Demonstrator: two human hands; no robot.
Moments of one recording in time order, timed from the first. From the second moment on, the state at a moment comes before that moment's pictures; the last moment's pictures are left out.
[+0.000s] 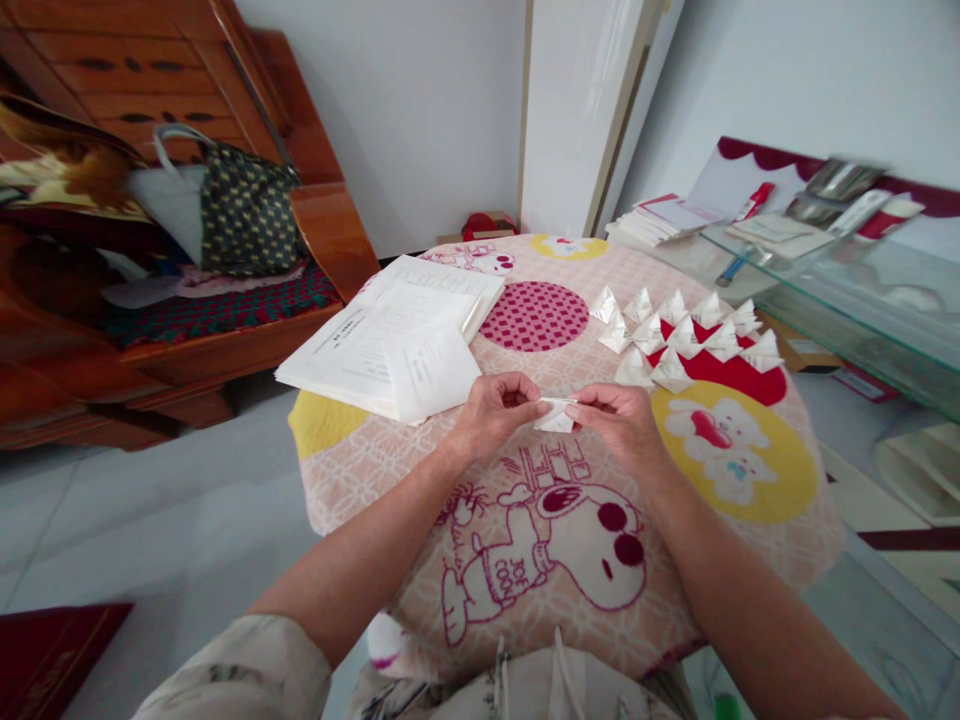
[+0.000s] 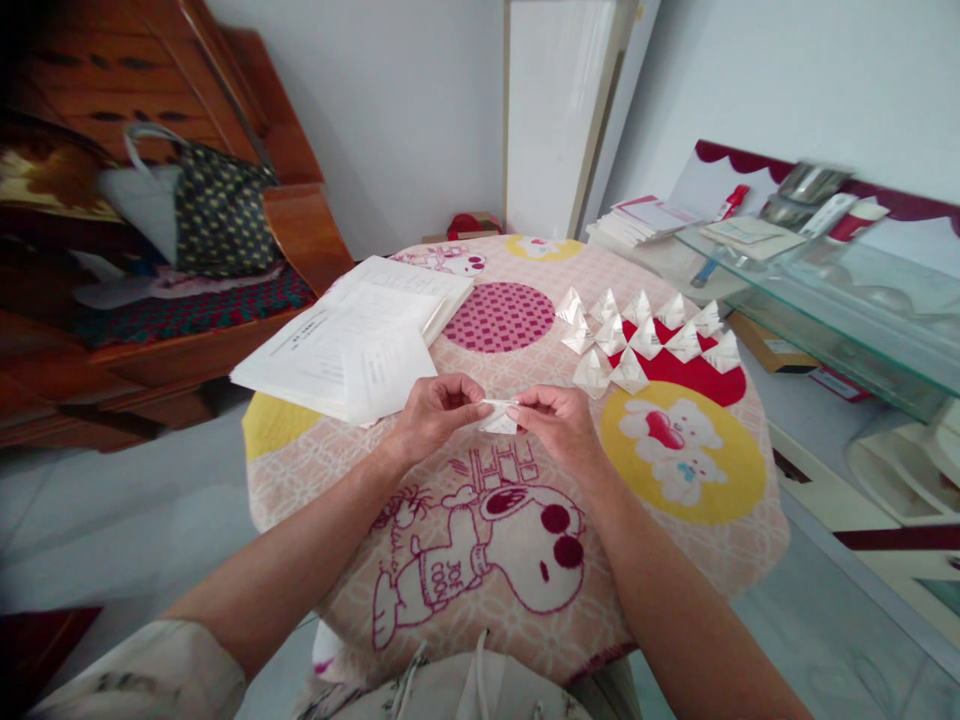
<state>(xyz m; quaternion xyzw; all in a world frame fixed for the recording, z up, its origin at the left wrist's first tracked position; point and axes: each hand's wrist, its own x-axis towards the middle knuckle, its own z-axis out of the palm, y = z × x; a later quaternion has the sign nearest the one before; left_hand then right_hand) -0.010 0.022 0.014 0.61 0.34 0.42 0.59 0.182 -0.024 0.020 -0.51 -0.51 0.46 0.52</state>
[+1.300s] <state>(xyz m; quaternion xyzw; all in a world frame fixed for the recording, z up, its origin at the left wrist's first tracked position) -0.009 0.023 0.017 0.60 0.30 0.37 0.64 0.188 -0.020 0.010 -0.48 -0.51 0.53 0.48</state>
